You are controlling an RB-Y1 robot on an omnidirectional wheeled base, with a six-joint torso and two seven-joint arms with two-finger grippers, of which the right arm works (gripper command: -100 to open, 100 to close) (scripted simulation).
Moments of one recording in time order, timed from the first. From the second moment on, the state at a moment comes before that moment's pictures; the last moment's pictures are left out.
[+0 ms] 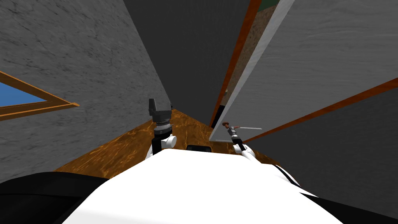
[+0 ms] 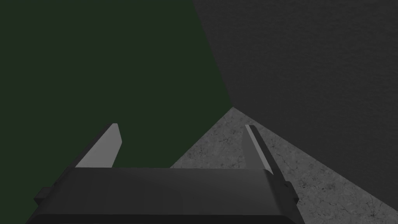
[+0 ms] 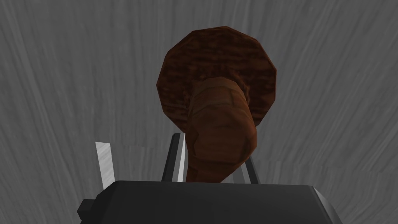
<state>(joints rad) -0.15 -0.46 0.00 -0.52 0.04 -0.90 -0.38</state>
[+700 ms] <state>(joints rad) -0.09 -0.51 0.06 -0.55 0.08 -0.99 -0.46</state>
